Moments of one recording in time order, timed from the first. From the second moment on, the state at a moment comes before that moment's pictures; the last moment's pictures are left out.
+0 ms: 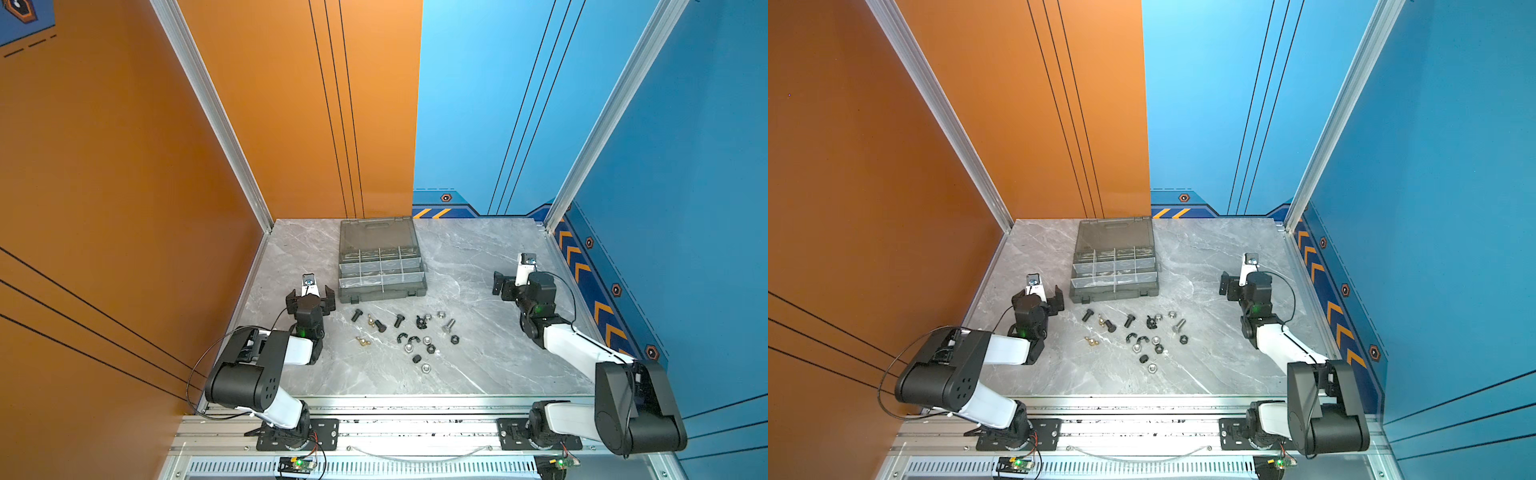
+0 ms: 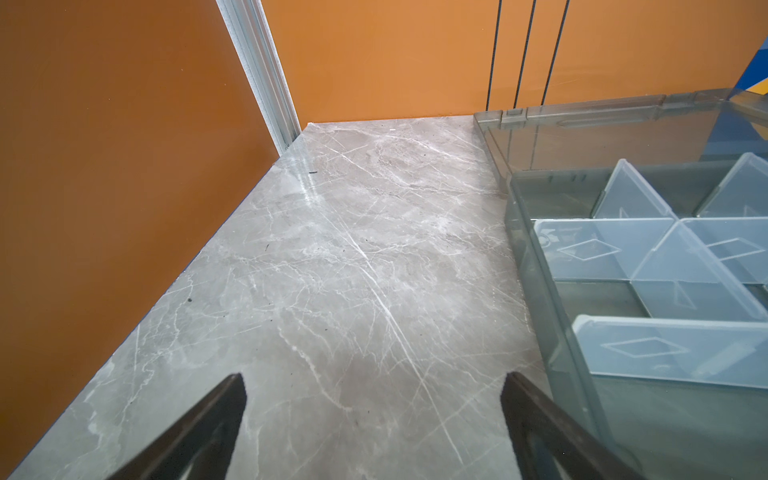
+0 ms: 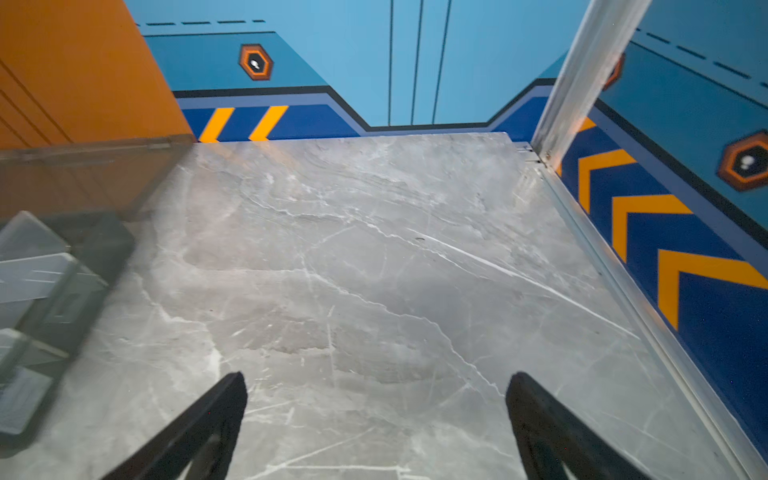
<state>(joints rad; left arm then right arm) -0.11 1.54 0.33 0.91 -0.40 0.00 0.06 1.30 0.59 0.32 0.05 0.05</state>
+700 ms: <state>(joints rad) -0.19 0.92 0.67 -0.03 -0.51 -0.29 0.31 1.29 0.86 -0.22 -0.31 0.00</state>
